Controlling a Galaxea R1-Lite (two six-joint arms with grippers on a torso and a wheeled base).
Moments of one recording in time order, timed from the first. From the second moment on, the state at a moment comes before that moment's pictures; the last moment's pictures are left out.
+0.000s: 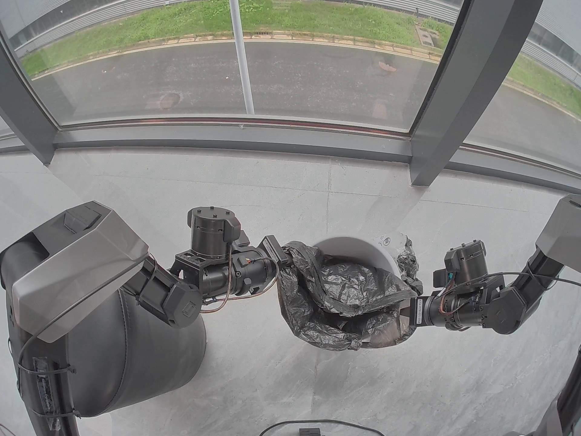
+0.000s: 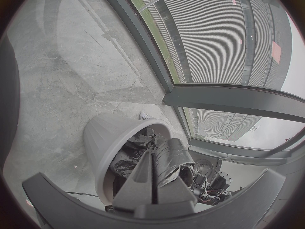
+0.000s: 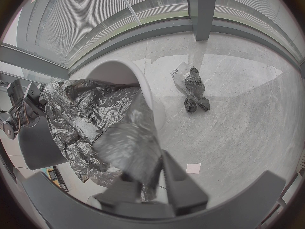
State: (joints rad) left arm -0.48 2.26 -1.10 -0.80 -0.38 -0.99; right arm 0.32 2.05 -0.64 -0.61 0.09 0.33
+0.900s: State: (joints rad) left arm -0.49 2.25 -1.09 -0.80 -0.38 -1.00; right arm 0.40 1.91 -0.68 -0.60 0.09 0.35
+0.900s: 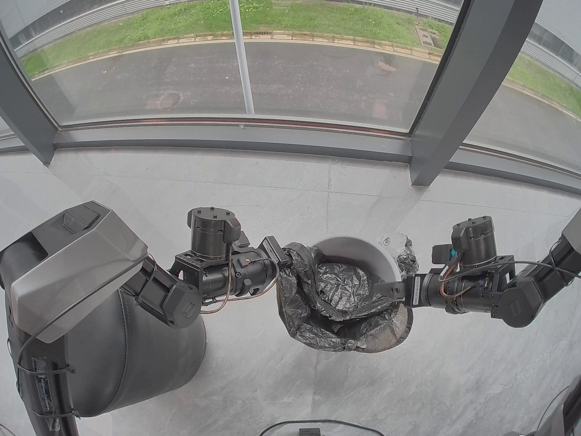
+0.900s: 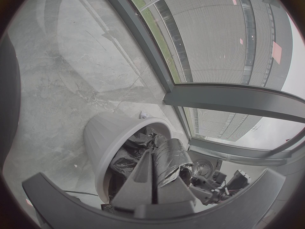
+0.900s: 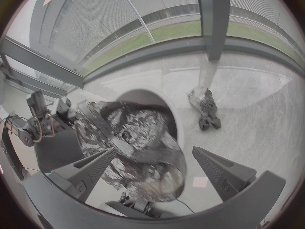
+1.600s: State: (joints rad) left arm -0.48 2.24 -1.09 -0.80 -0.38 -1.00; right arm 0.63 2.11 -1.02 -0.46 -0.21 0.17
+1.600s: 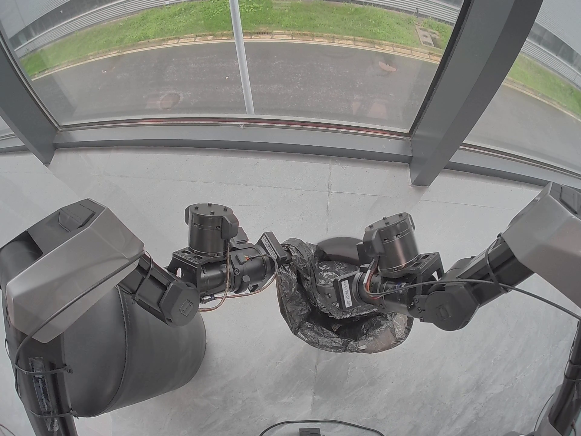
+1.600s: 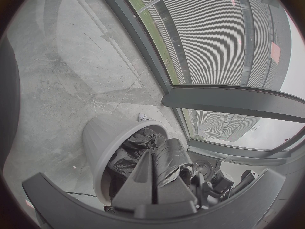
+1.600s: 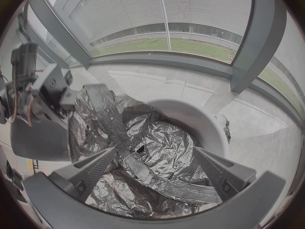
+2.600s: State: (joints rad) left arm -0.48 2.24 -1.09 -0.80 -0.37 -1.00; right arm 0.70 2.20 -1.03 -0.46 -0.31 0.09
